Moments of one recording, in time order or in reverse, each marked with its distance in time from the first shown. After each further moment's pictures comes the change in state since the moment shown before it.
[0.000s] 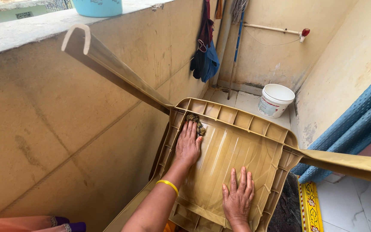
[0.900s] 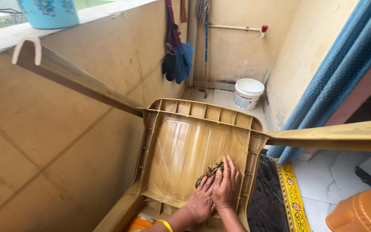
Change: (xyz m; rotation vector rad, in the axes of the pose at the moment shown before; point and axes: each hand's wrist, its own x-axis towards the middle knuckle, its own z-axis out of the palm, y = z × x) left_hand -0.172 0.095 0.044 -0.031 -0.552 0.641; right_hand 0.011 0.010 -0.022 0.295 0.226 0.206
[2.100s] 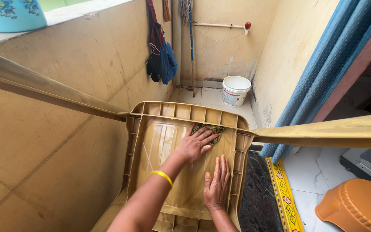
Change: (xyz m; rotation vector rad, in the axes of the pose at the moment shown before) left_hand 0.150 -0.104 -0.088 0.224 0.017 -0.015; right_hand 0.002 0.007 0.006 0.037 -0.050 0.058
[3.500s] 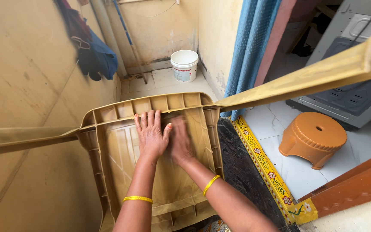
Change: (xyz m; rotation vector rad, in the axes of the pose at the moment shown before) left_hand -0.015 -0.003 -0.059 -0.043 0.312 -0.310; right_hand 0.099 -0.005 0.055 -0.264 -0.040 -0.030
